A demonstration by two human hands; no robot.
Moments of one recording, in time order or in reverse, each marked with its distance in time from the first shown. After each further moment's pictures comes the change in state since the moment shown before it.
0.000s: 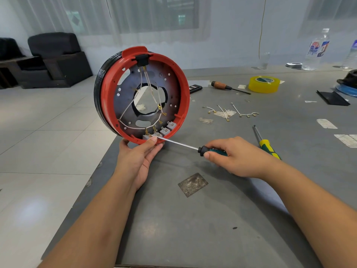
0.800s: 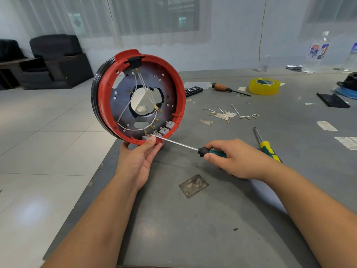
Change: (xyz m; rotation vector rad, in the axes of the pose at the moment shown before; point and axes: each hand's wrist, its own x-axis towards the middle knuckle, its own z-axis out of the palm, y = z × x) left_hand -0.001 0.000 0.003 -0.066 0.025 -0.003; right_hand 0.005 0.008 0.006 0.066 0.006 -0.003
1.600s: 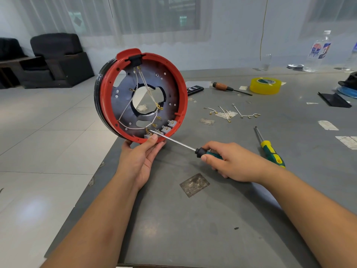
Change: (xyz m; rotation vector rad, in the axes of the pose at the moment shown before) left_hand 0.000 0.001 0.000 -0.032 -0.021 -0.005; right_hand 0.001 -0.006 0.011 0.062 -0.056 0.009
